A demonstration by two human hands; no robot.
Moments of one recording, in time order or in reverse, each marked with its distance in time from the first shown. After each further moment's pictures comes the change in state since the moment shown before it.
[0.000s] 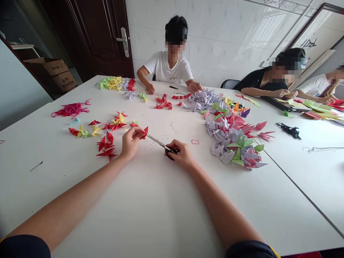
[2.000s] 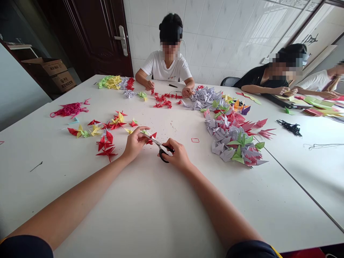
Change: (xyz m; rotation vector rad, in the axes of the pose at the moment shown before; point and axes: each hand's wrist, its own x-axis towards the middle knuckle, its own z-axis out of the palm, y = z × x) left_hand -0.011 0.011 0.006 0.031 -0.257 -0.041; right_hand -0.004 -0.021 0.020 -0.236 0.075 -0.115
